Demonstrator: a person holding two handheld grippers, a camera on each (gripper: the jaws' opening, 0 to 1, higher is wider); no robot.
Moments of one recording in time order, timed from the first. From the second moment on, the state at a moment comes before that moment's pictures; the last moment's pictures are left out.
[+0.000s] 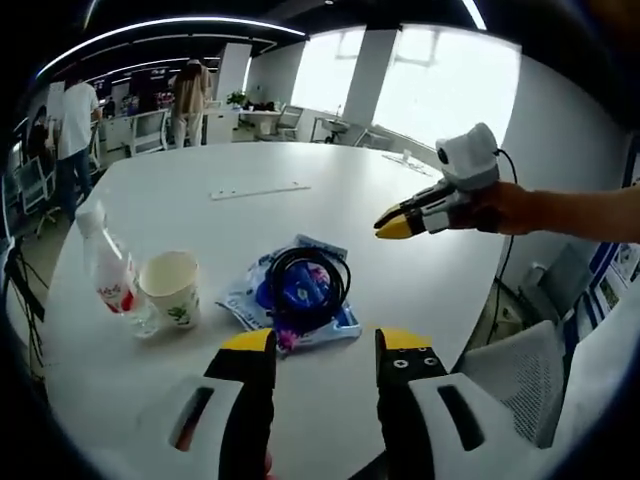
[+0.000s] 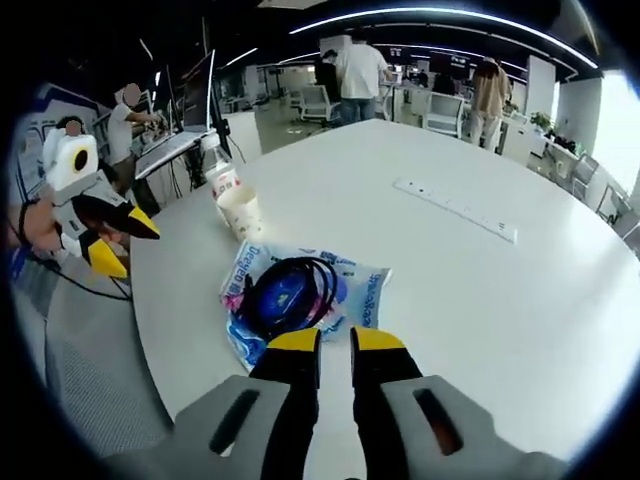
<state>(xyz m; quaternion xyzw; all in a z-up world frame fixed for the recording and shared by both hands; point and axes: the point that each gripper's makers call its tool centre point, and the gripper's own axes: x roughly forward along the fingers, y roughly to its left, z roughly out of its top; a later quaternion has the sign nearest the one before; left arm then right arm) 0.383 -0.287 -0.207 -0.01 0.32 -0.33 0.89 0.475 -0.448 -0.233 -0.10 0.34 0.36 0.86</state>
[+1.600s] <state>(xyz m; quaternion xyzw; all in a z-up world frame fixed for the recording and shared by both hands) 0.370 -0.255 -0.207 -0.01 0.32 -0.30 0.90 0.503 -0.393 -0.294 -0.03 0.44 0.34 0.83</state>
